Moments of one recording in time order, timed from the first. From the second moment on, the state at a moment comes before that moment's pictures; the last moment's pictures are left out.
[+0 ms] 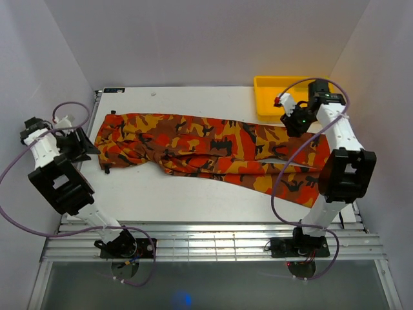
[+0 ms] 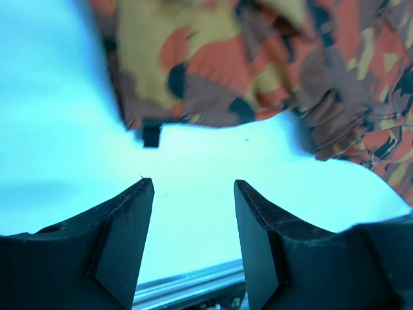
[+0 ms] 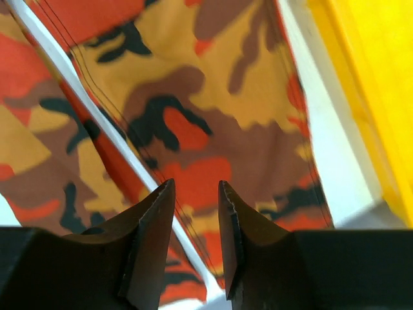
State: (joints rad) left arm 0.65 1.77 1.54 -1.04 0.61 0.28; right arm -0.08 1.74 1.61 -1.03 -0.39 -1.04
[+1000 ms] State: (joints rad) left arm 0.54 2.02 1.37 -0.66 0.58 0.15; right arm 0.15 2.09 1.60 -0.86 -0.21 -0.92
